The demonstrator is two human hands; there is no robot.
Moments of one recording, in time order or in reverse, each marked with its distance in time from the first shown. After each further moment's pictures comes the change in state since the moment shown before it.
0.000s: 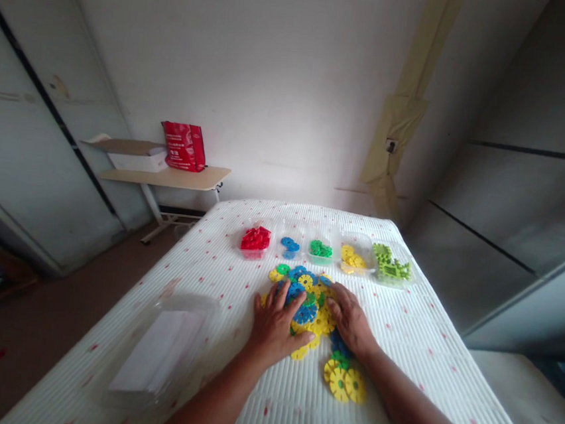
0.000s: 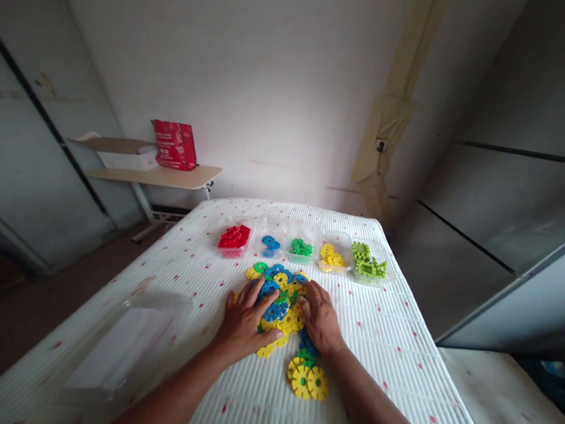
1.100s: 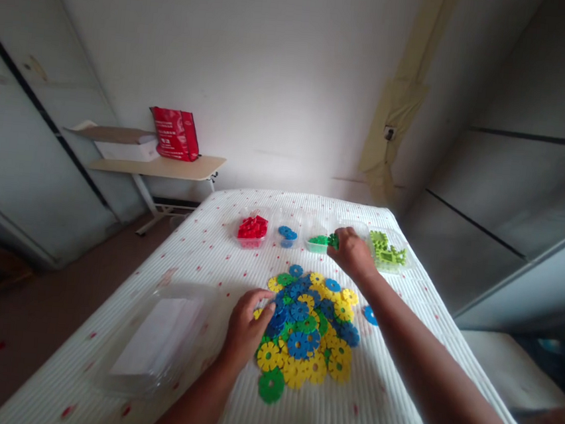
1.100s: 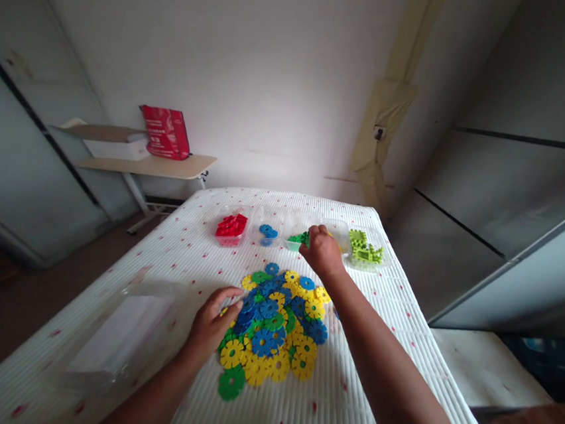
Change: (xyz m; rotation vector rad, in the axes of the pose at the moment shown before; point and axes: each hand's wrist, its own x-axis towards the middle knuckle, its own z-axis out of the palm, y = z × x) left_hand -0.035 -0.030 -0.005 -0.585 0.321 -0.193; right_hand 0.092 -0.051 -0.056 -0.376 0.044 -0.061
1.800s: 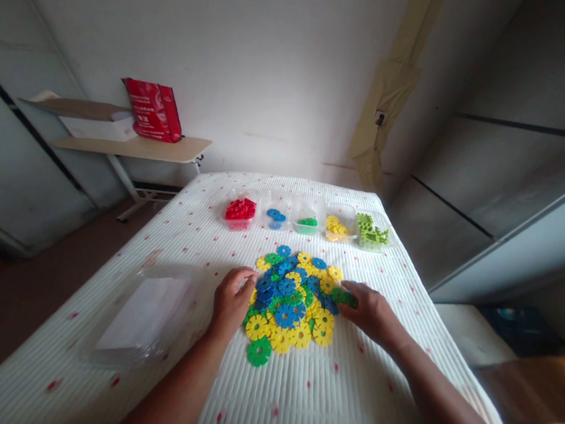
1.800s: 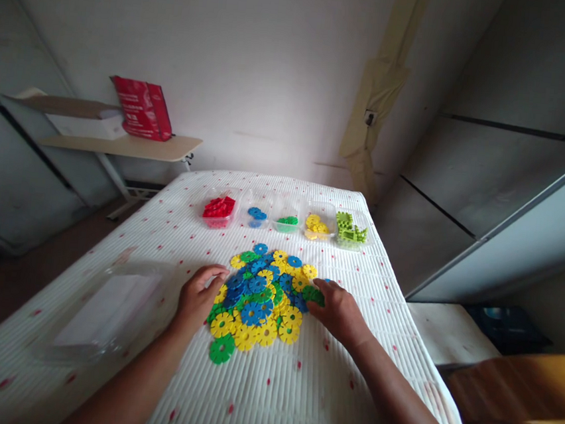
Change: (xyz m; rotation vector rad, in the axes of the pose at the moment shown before) left_hand 0.003 -0.004 0.002 -0.021 0.139 0.008; right_hand -0.148 0.037 -0.019 0.083 -0.397 0.139
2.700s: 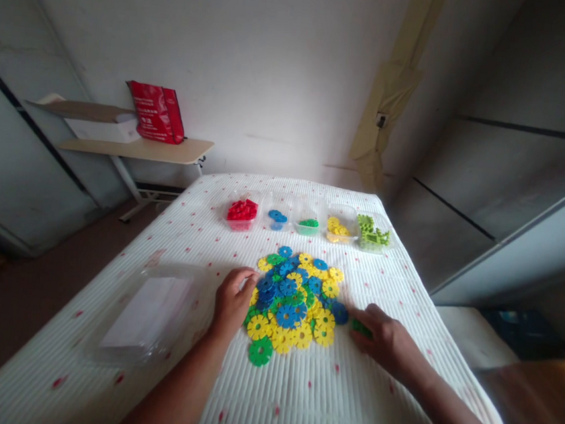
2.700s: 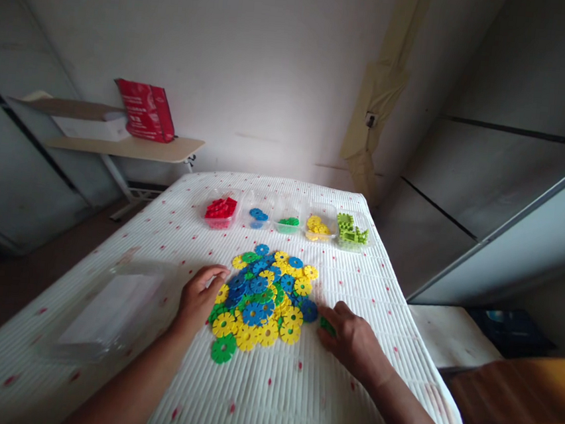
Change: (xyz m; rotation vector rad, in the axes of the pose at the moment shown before) left_hand 0.000 -0.002 0.000 -0.027 0.007 -0.021; right_hand -0.045 0.005 -0.004 -0.109 -0.009 -0.149
